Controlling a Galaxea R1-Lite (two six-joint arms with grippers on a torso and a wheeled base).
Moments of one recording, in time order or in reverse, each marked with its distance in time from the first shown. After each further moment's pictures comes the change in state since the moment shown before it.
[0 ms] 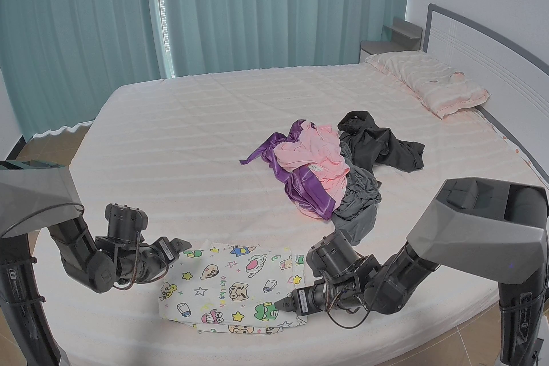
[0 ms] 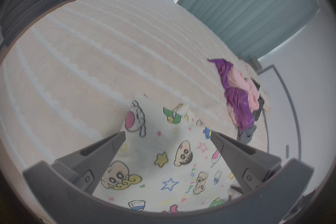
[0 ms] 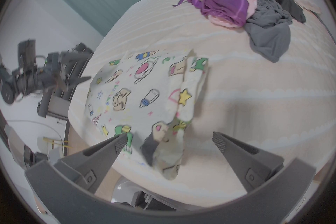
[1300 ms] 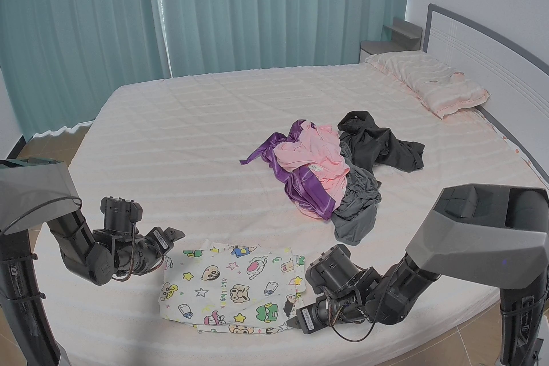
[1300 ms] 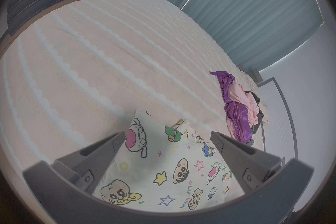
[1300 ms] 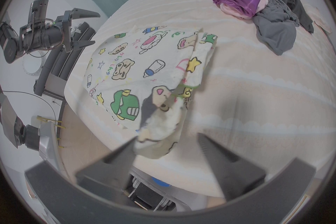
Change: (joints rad) left arm 0.028 0.033 -0.045 -0.004 0.003 -0.015; right arm 0.015 -0.019 0.039 0.064 -0.013 -0.086
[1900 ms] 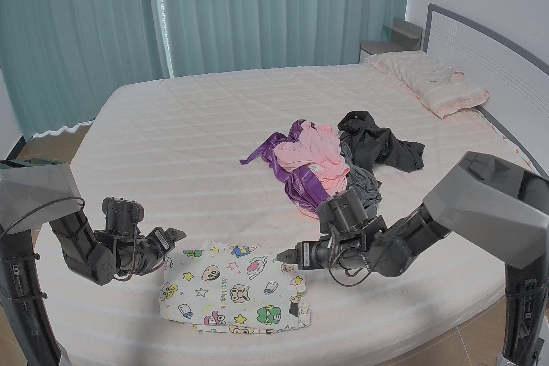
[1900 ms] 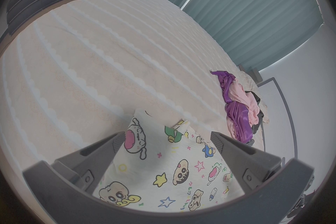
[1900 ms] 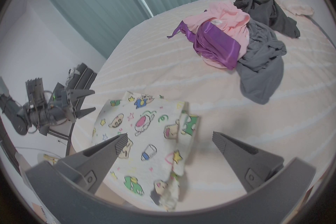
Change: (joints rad) left arm 0.001 0.016 -0.011 -0.005 -0.005 -0.002; right arm -0.128 0.038 -0.278 0.006 -0.009 0.126
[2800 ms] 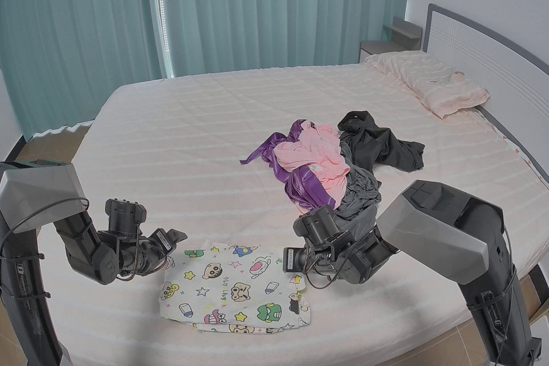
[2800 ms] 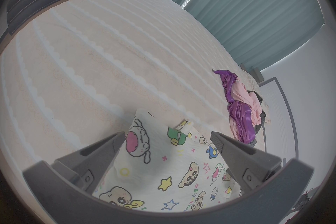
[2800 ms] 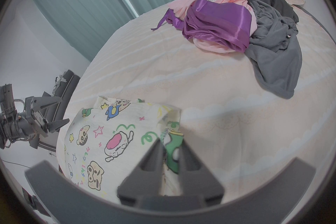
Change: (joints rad) left arm 0.001 0.032 -0.019 0.000 0.000 0.000; right arm 0.004 0.218 -0.198 -0.011 -0.124 0.049
